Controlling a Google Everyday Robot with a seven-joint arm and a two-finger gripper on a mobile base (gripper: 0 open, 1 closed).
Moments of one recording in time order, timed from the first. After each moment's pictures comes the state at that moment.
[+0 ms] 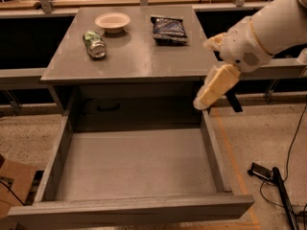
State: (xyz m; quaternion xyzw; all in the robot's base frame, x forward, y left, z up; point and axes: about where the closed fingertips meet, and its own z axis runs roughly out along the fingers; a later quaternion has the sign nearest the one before) arm 0.523 -0.115 0.940 -0.60 0.72 0.13 0.32
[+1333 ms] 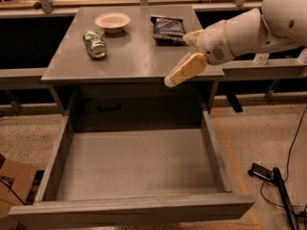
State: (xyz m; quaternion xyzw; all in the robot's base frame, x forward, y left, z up) arm 0.606 -0.064 0.931 -0.53 0.70 0.23 0.42
